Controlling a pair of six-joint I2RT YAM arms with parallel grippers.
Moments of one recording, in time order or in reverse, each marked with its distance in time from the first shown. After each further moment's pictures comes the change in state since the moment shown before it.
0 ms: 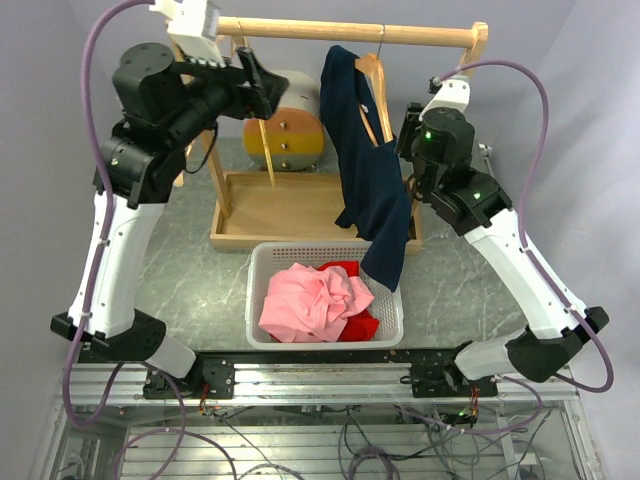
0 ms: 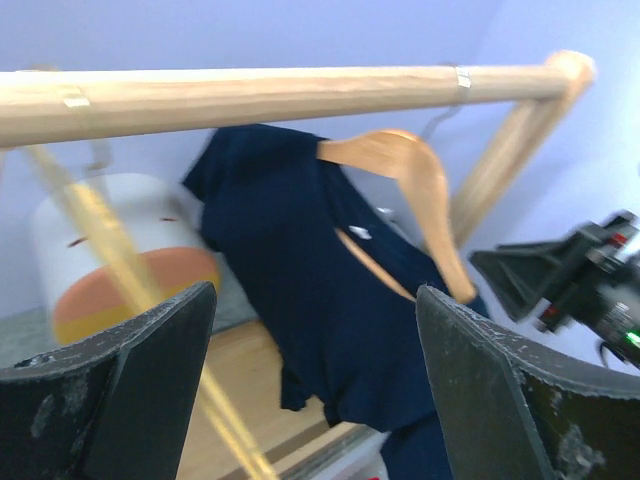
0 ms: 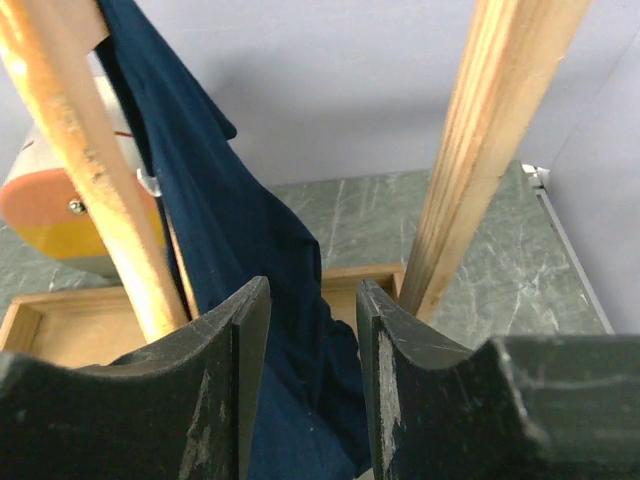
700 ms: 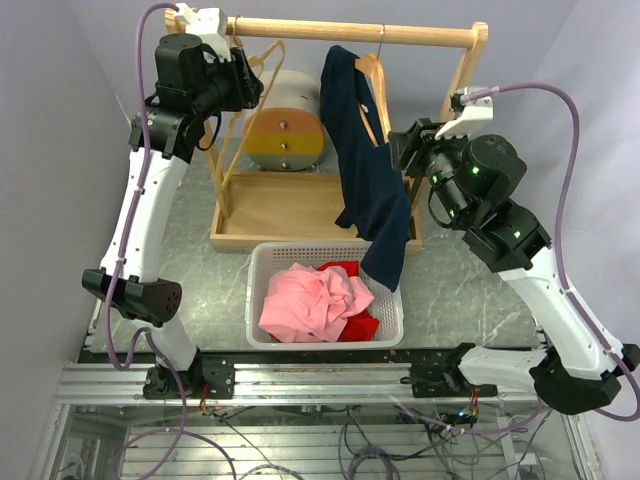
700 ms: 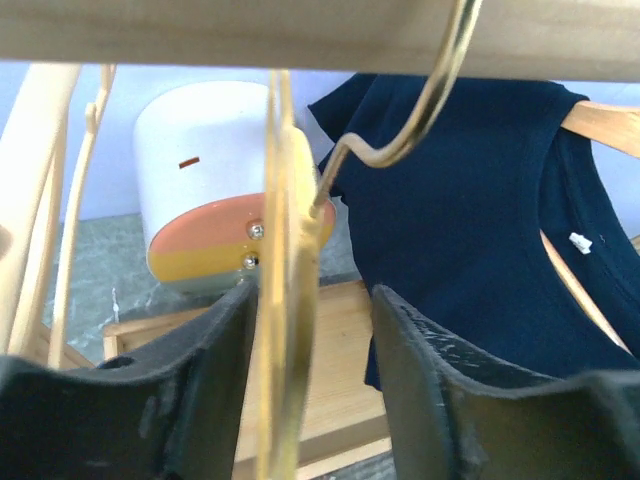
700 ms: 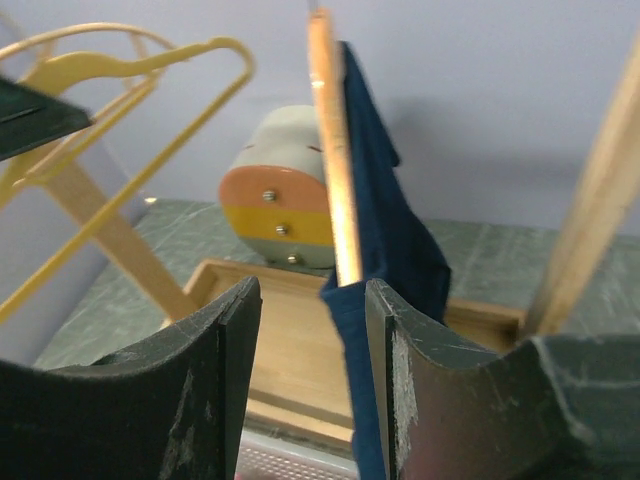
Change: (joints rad) left arm 0.133 0.230 0.023 -0.034 -0.043 0.016; right arm 0.072 -0.221 -0.120 0.117 -0.341 0.003
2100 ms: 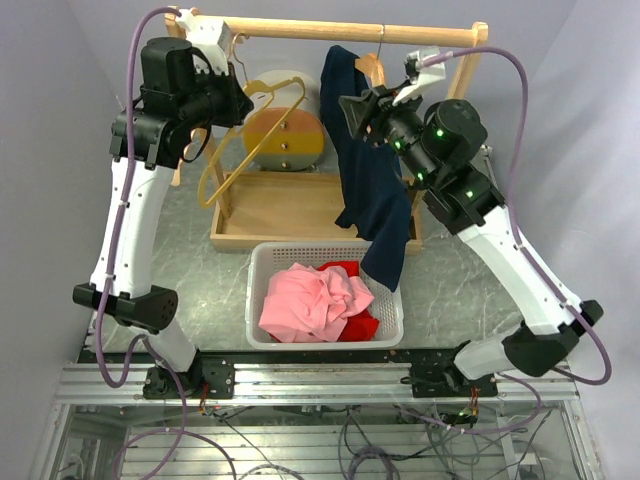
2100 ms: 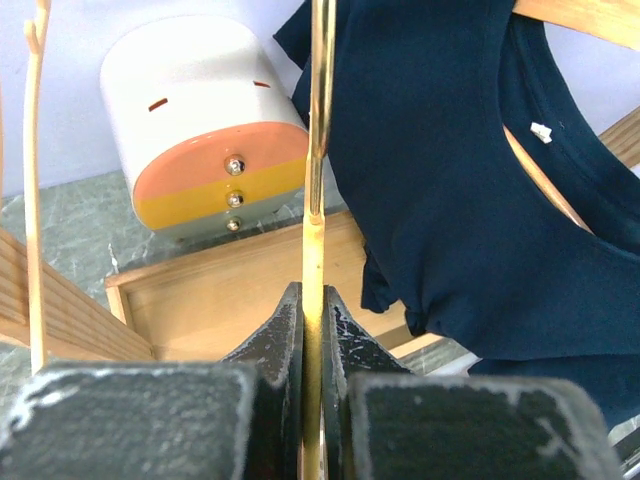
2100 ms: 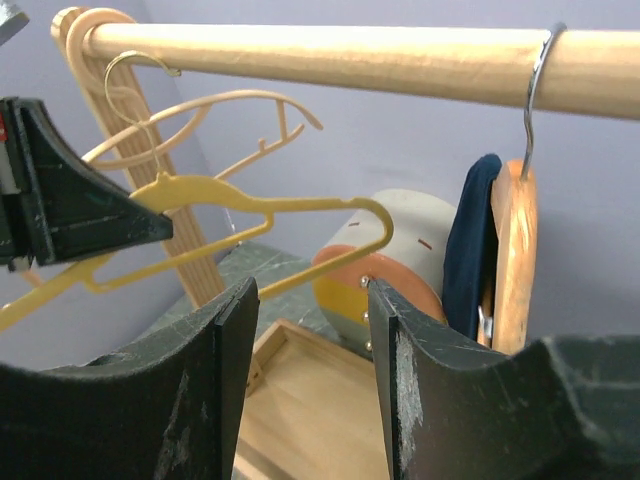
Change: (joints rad) left arm 0.000 -0.040 0.088 -0.244 0.111 0.084; right arm -0.029 0.293 0.205 0.222 -0.239 -0.055
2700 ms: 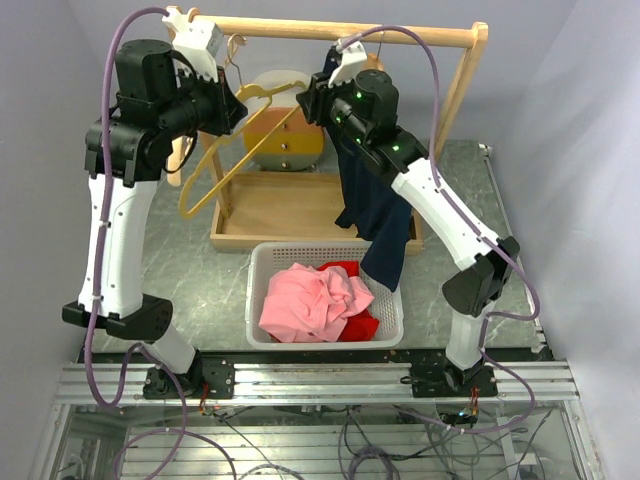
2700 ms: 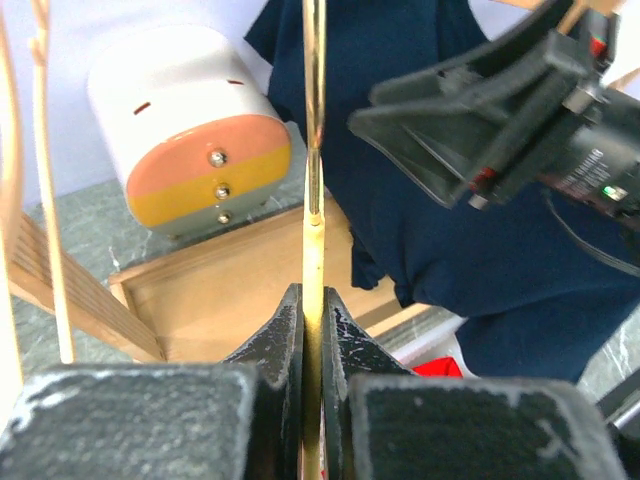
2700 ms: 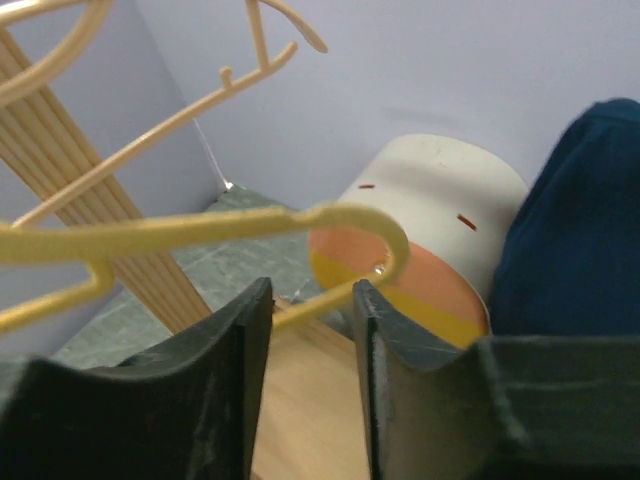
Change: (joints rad) left arm 0.000 -0.084 0.033 -0.104 0.080 0.058; right arm -0.026 0.459 0.356 -0.066 -0.083 0.020
